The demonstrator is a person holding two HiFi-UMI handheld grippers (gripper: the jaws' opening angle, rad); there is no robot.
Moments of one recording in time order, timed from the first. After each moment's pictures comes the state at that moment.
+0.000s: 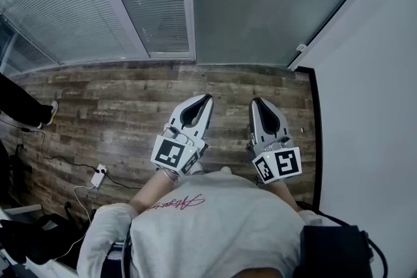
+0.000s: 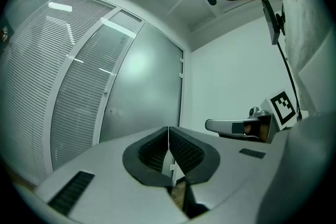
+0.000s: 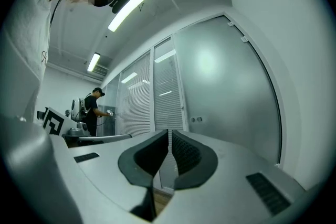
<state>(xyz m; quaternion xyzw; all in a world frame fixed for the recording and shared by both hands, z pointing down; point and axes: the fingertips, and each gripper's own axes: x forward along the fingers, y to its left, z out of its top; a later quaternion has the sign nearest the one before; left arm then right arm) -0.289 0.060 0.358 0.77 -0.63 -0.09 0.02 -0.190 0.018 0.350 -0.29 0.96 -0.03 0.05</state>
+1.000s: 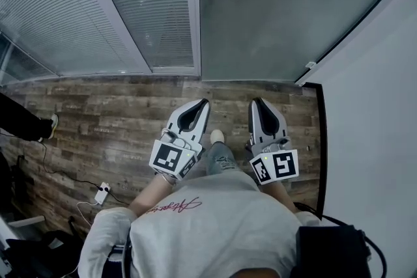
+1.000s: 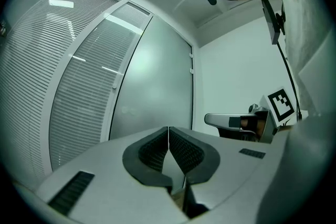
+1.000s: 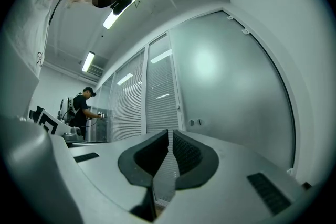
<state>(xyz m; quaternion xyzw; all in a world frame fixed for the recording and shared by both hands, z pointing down) -0.383 -0.033 0.376 0.77 -0.64 -0.08 0.02 -0.281 -0.085 0.356 -0.30 0.95 -0.02 0.07</state>
